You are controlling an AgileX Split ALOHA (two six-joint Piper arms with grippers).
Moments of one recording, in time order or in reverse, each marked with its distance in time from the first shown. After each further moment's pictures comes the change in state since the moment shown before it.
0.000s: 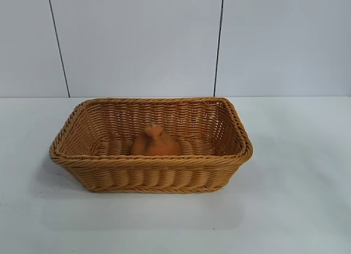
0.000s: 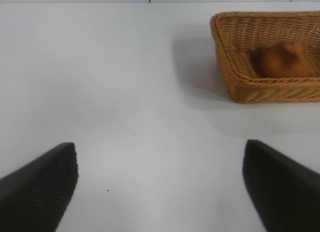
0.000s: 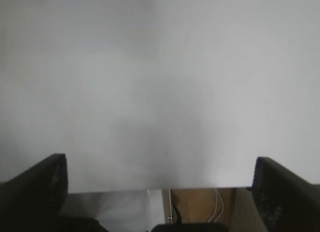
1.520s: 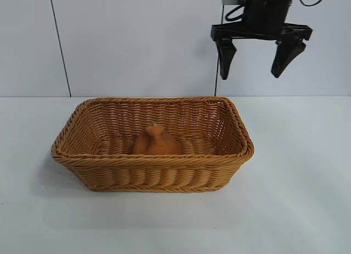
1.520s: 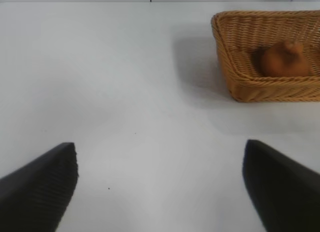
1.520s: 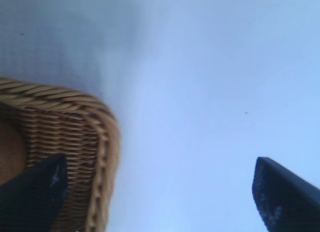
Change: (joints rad) left arm 0.000 0.000 0.000 0.000 0.000 0.000; right arm 0.236 0.848 -1.132 -0.068 0.020 0.058
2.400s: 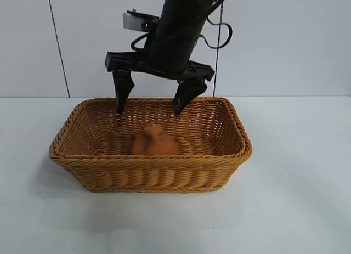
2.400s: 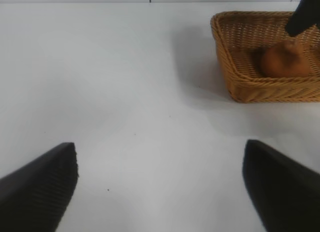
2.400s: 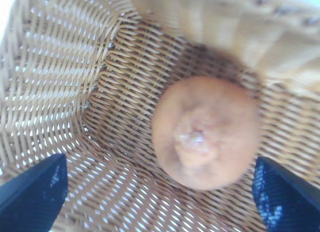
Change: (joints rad) left arm 0.000 0.000 0.000 0.003 0.000 0.000; right arm 0.381 0.000 0.093 0.144 -0.163 -0.020
